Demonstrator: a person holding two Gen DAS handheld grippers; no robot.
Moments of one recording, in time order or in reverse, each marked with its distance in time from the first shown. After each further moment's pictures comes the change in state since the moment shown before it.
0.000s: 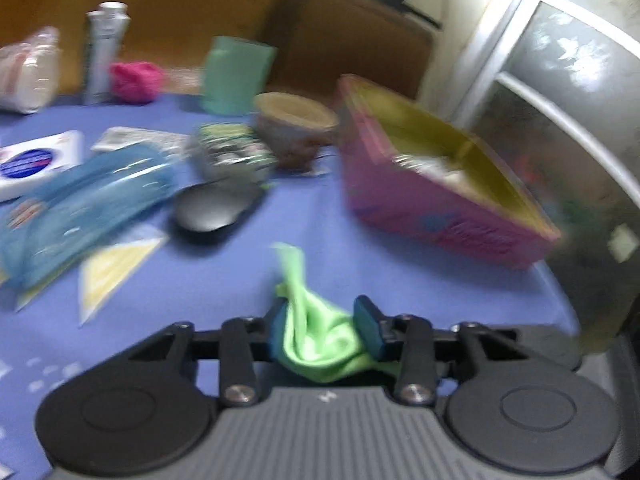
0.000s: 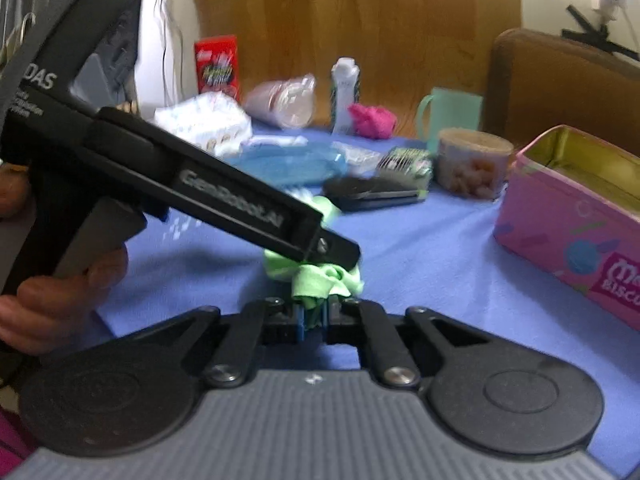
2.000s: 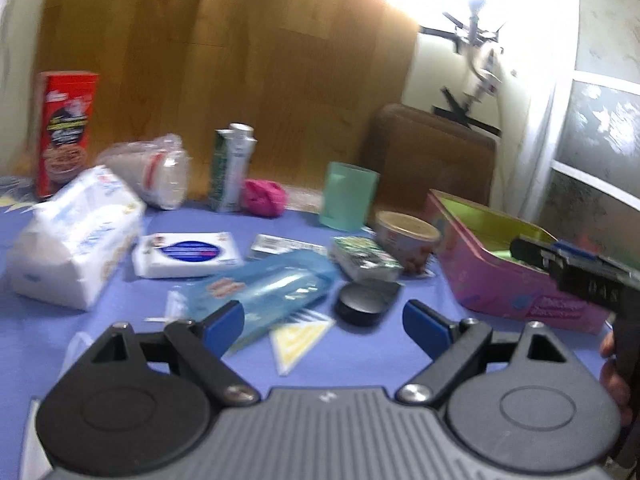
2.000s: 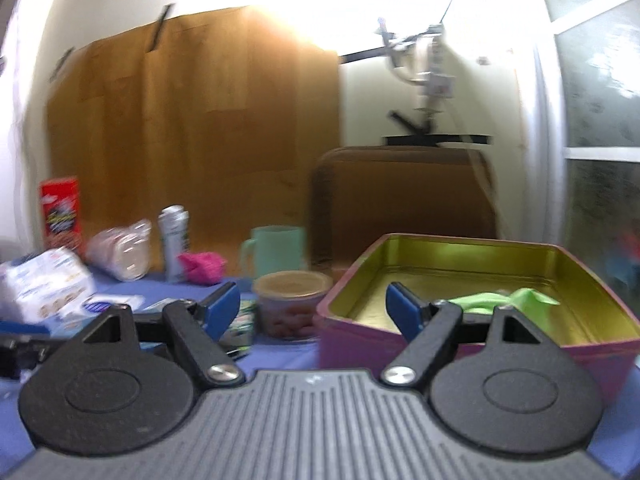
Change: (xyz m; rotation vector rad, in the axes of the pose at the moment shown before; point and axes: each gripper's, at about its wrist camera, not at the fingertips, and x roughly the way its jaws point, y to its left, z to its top) left arm -0.083 0.058 -0.035 0.013 -0.381 0.283; right arm -0.024 -0.037 0.040 0.111 -0.343 -0.443
